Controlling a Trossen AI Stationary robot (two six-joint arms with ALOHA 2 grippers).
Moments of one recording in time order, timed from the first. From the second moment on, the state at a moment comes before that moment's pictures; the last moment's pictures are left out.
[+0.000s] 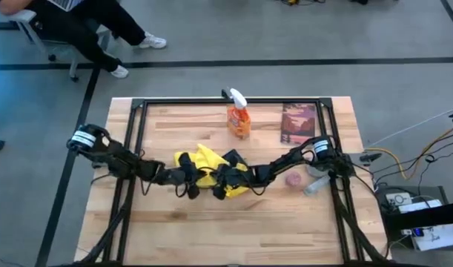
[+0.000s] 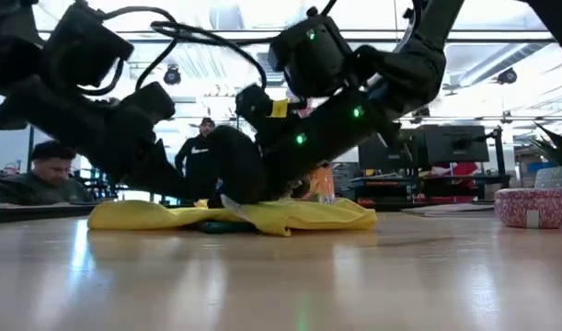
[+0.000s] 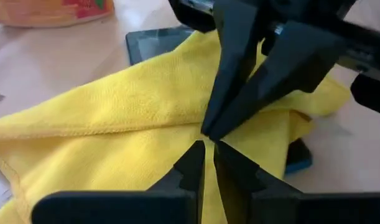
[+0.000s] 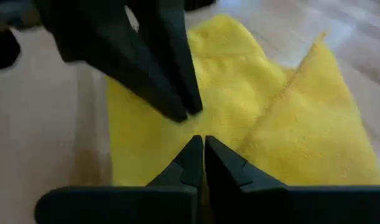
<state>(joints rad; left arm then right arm) -0.26 1.53 0.33 0.63 -0.45 -0.40 0.14 2.15 1.15 0.52 0.38 0.24</state>
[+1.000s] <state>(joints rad) -0.26 1.73 0.38 0.76 -0.49 -0.40 0.10 1.94 0.78 0.47 0.49 0.23</state>
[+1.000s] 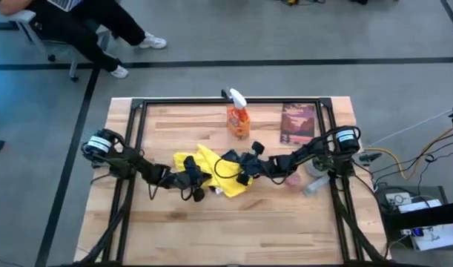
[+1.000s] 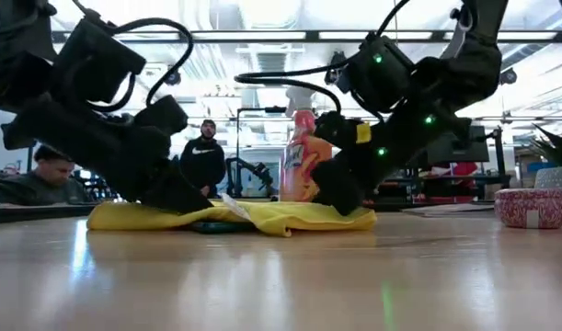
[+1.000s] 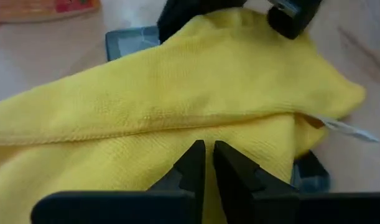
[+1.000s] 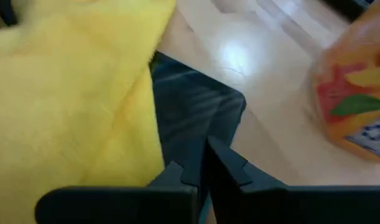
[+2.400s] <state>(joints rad) -0.25 1.65 0.39 0.59 -0.46 -0.35 0.15 2.20 1.06 0.72 0.29 0.08</state>
